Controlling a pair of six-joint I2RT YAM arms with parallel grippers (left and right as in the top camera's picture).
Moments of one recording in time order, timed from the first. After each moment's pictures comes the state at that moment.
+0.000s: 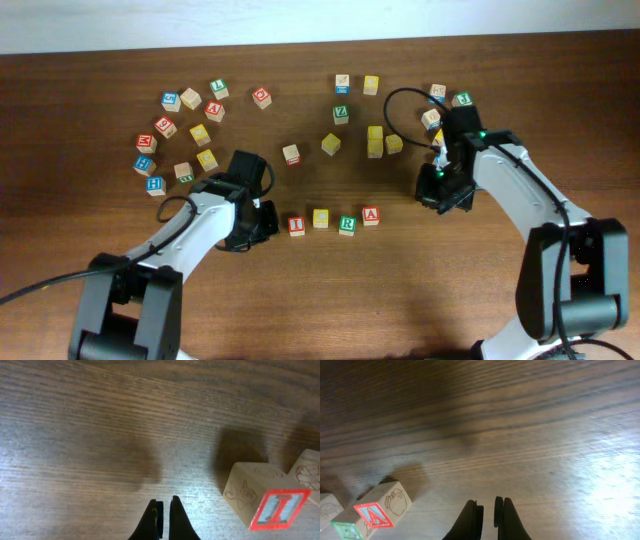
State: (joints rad) left arm -0.31 1.71 0.96 -0.69 0.13 -0.52; right arm 0.09 1.79 1.19 -0.90 -0.18 0.39
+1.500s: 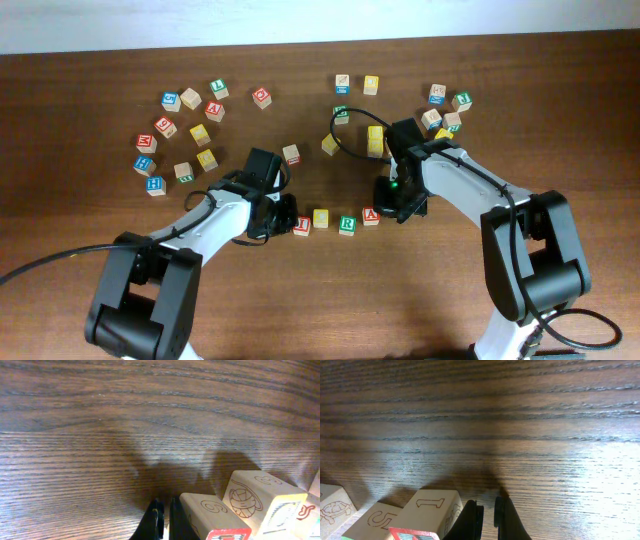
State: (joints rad) left arm -0.37 1.80 0.97 -0.49 0.25 -0.52; right arm 0.29 1.91 1.19 -0.78 -0.23 0.45
